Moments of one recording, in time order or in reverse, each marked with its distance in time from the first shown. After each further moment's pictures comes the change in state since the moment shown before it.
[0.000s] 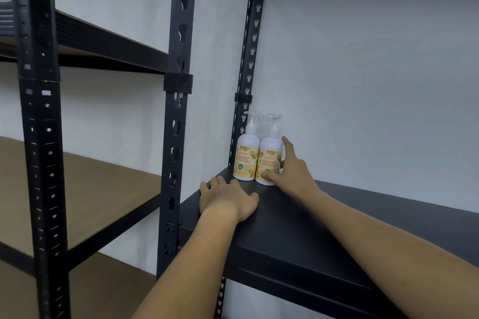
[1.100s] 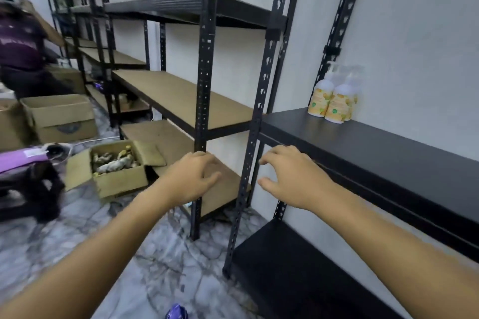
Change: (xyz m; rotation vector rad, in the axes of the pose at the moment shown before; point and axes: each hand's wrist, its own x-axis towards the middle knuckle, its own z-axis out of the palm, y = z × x) left_hand -0.327 -0.110 0.014 -0.090 0.241 -0.137; right_hand -0.272 -0.123 -0.058 -0.380 -0.563 -0.661
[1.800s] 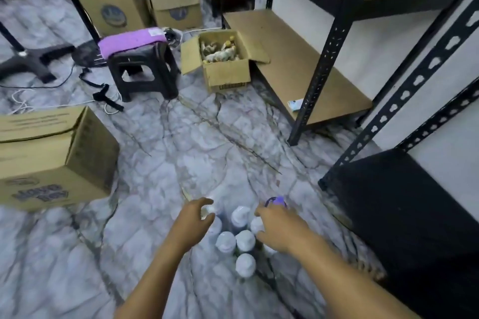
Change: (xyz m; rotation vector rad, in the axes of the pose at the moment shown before) left_hand -0.311 -0.197 0.200 -0.358 -0.158 -0.892; right_hand -0.054 -0.209 0.326 0.256 -0.833 -0.195
